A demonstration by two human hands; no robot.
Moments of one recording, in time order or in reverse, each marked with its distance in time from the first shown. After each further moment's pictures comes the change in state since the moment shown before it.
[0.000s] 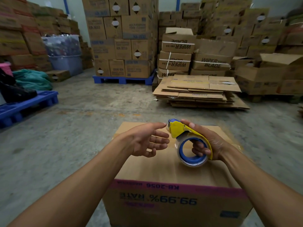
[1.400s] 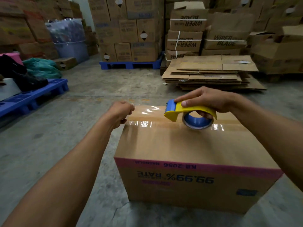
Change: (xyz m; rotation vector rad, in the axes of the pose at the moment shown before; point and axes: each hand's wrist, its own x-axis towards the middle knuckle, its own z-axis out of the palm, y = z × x) left_hand 0.030 -0.021 -0.113 0.177 0.582 0.288; right_hand 0.051 -0.057 0.020 -0.785 -0.169 0.060
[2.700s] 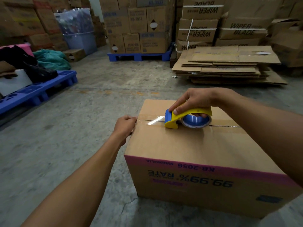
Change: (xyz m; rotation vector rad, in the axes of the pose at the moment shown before) left_hand 0.030 -0.097 0.009 -0.205 0.119 -0.082; right_hand 0.077 -0.010 0.031 -0.391 -0.167 0.098
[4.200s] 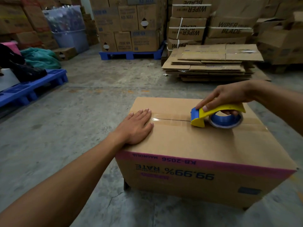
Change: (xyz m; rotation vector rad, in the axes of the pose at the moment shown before) left_hand -0.061 0.020 0.051 1.262 -0.402 0.668; right_hand -0.098 0.086 -0.038 0.035 -0.061 0.254
